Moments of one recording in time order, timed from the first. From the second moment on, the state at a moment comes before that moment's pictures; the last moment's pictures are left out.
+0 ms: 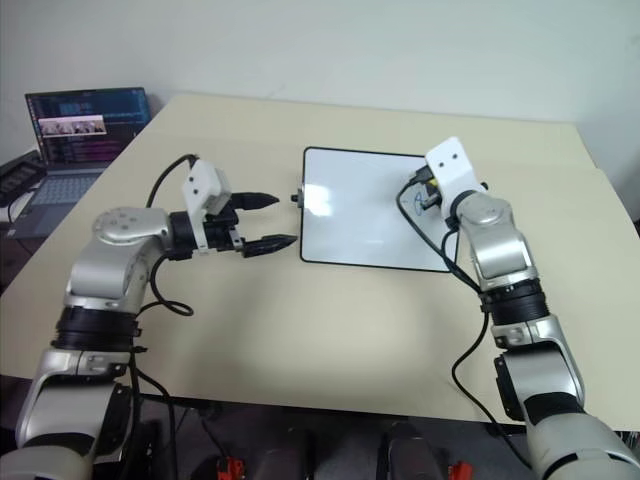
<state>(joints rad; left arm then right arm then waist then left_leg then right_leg) -0.71 0.66 -0.01 0.23 -0.27 0.32 -1.10 -0.87 -0.39 0.15 0.26 -0.12 0.65 0.30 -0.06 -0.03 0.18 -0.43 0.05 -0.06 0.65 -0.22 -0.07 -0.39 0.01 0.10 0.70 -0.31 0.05</state>
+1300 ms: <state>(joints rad) -0.72 0.65 -0.02 0.22 -0.27 0.32 -1.10 -0.87 -0.27 0.20 0.29 -0.18 0.65 0.25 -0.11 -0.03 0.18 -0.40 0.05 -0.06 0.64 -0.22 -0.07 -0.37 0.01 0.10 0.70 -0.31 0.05</state>
